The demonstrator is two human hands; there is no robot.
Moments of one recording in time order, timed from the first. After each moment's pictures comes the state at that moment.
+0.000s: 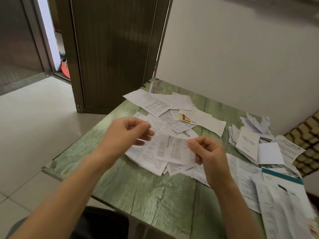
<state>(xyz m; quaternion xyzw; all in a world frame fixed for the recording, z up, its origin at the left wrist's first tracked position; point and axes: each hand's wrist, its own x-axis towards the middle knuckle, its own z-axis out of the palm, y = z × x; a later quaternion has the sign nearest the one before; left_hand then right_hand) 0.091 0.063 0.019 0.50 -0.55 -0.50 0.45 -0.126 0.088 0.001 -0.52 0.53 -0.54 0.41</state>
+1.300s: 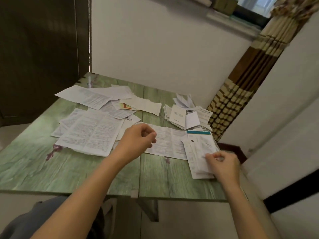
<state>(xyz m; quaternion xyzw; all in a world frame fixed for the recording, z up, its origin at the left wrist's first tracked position) -0.027 0.111 0.017 0.38 -0.71 -0.49 0.33 -0.262 0.234 -0.014 -0.33 0.86 -0.38 -0.02</state>
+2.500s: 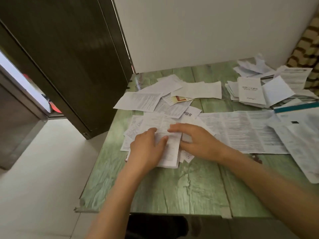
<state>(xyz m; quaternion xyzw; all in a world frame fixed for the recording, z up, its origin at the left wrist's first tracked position) 0.063 0.036 -0.015 0.57 -0.79 -0.19 0.13 -0.101 0.070 -0.033 -0.70 0.59 -0.32 0.25</state>
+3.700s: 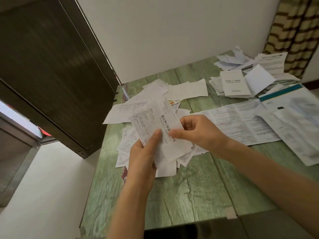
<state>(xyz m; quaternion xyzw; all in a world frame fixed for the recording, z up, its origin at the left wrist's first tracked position) 0.044 0.058 0.007 0.41 -0.45 -0.68 0.41 -0.109 0.084 -0.005 -0.47 0.53 -0.54 0.45</state>
